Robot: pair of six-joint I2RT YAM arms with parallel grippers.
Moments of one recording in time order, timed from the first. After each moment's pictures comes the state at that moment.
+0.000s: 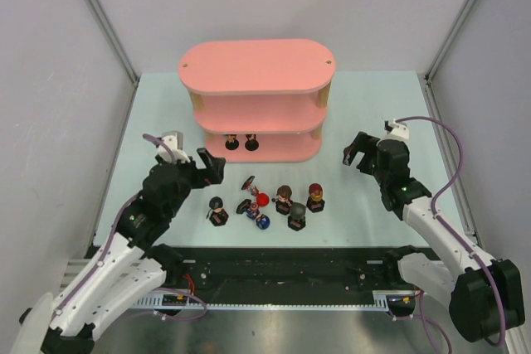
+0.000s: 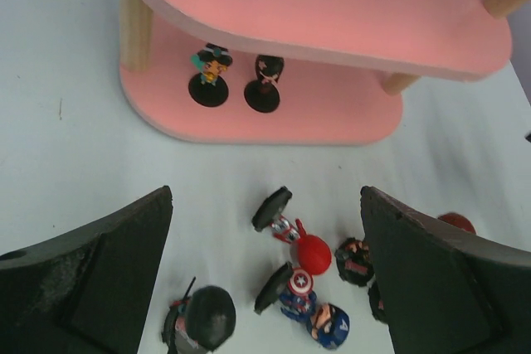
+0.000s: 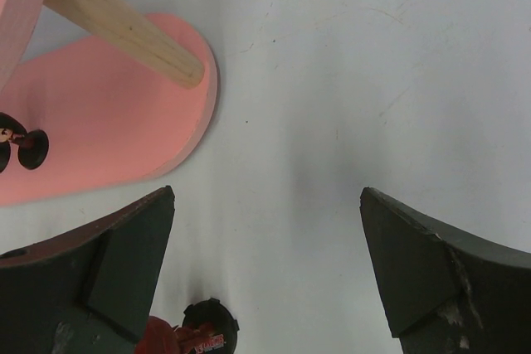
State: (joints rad) left arm -0.52 0.61 0.63 -0.32 -0.28 -0.49; right arm 0.30 0.97 0.57 -0.05 0.18 0.50
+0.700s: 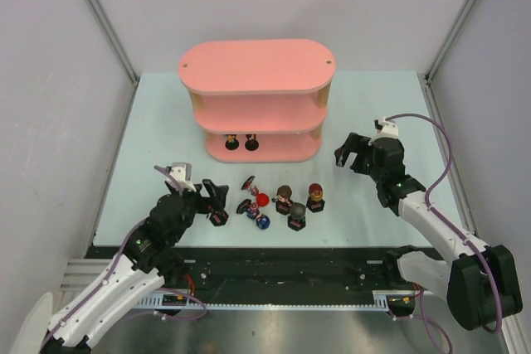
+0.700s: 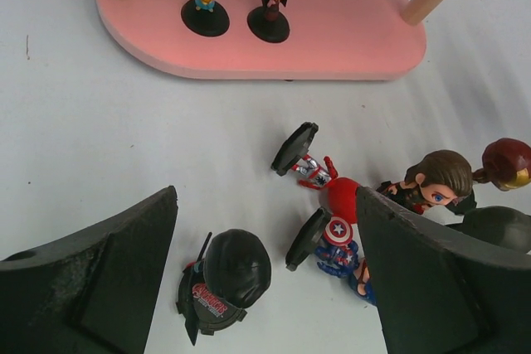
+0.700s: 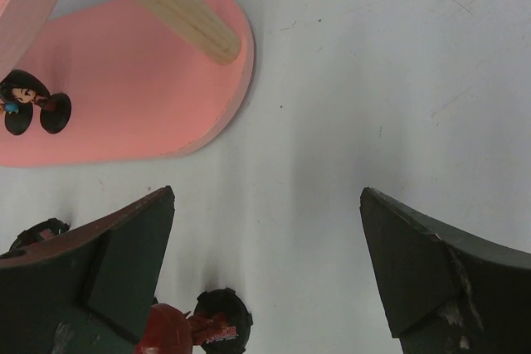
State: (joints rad) left arm -0.68 0.31 0.30 -0.27 -0.34 -0.46; right arm 0.30 1.05 0.57 0.02 0.06 0.47
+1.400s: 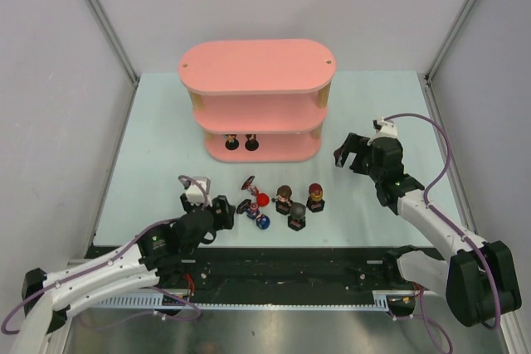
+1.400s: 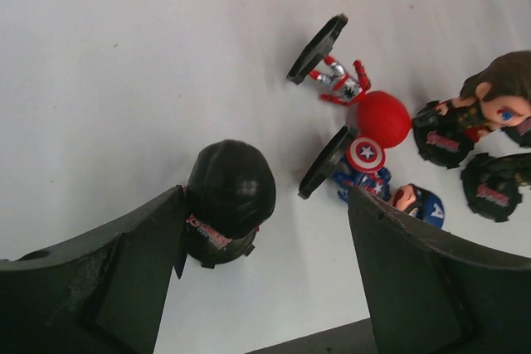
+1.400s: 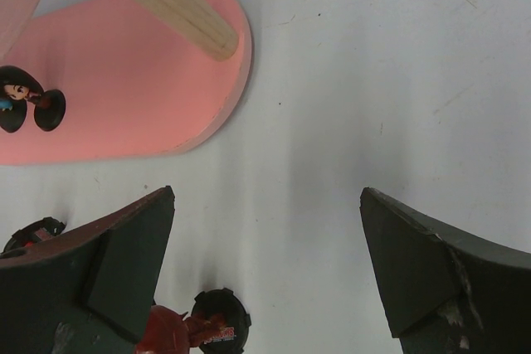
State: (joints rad) left arm -1.02 0.44 0.26 -0.39 -0.63 -0.67; right arm 0.30 1.07 0.57 0.03 0.06 0.47
